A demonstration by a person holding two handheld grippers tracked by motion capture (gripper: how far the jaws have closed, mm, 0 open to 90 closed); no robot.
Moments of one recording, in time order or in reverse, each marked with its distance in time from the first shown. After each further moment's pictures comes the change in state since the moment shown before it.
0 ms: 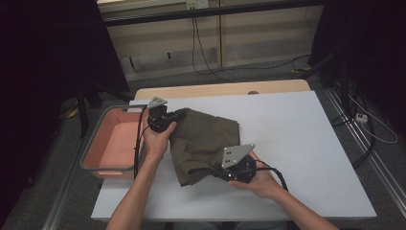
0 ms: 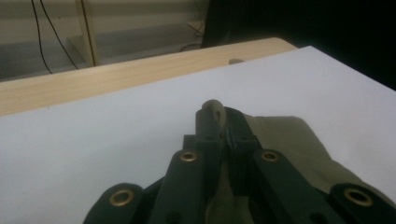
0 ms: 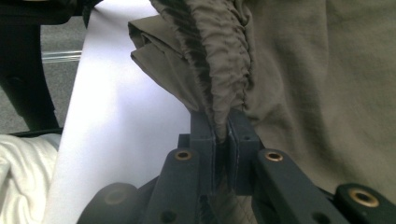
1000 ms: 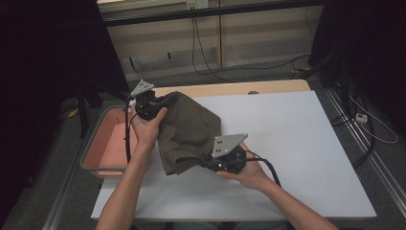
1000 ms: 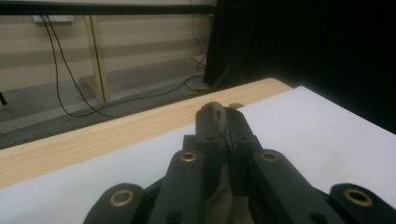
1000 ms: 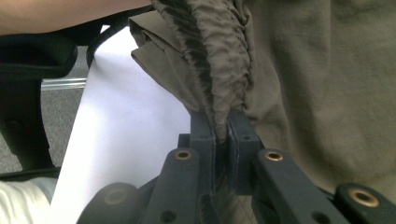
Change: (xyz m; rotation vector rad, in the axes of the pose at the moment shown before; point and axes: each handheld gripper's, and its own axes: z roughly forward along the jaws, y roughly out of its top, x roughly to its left) left arm 0.001 0.051 -0.037 -0.113 0.019 0.051; right arm -0.010 0.038 0.006 -0.112 0.000 -0.019
